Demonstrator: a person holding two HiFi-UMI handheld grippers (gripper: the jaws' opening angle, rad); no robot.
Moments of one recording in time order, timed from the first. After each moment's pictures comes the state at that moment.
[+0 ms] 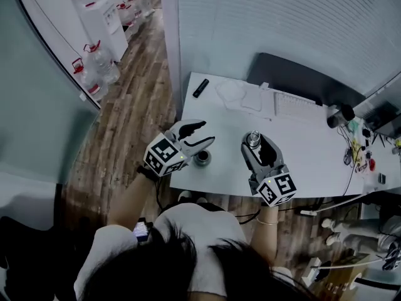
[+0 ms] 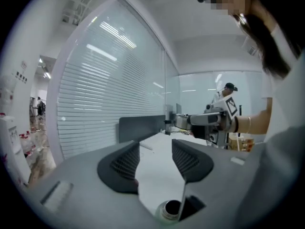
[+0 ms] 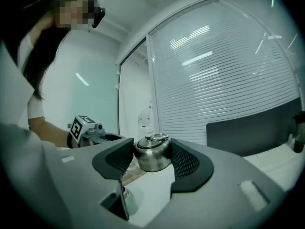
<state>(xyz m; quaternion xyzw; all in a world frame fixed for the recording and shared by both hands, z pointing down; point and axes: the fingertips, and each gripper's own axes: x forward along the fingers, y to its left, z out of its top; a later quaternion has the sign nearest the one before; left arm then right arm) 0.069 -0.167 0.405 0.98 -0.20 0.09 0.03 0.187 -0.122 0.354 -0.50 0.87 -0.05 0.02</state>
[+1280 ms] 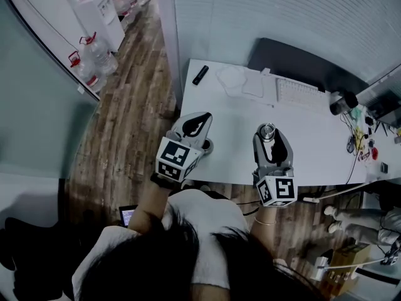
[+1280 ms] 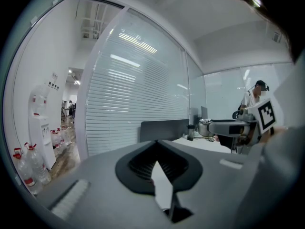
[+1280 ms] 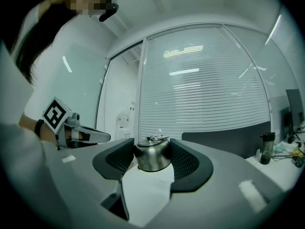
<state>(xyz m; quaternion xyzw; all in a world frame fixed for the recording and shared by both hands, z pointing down) 0.065 -0.173 0.380 0.93 -0.36 0.07 0.05 0.222 -0.105 0.343 -0.62 0.78 0.01 0.01</state>
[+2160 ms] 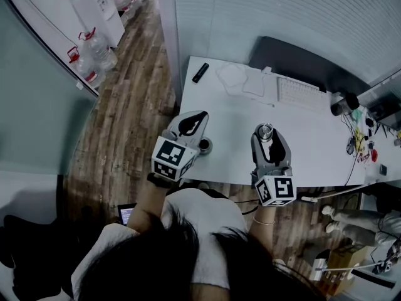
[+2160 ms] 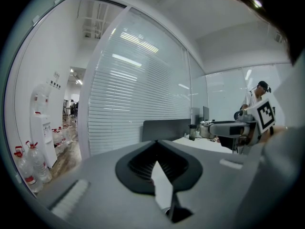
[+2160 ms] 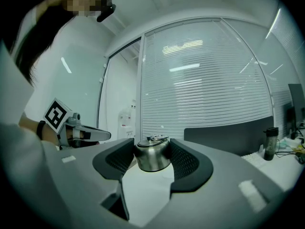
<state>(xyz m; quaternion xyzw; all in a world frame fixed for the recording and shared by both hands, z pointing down) 0.057 -0.180 0.387 0.93 -0.37 0.07 0.05 0.219 -0.113 0.354 -0.61 0.79 -0.01 0.00</state>
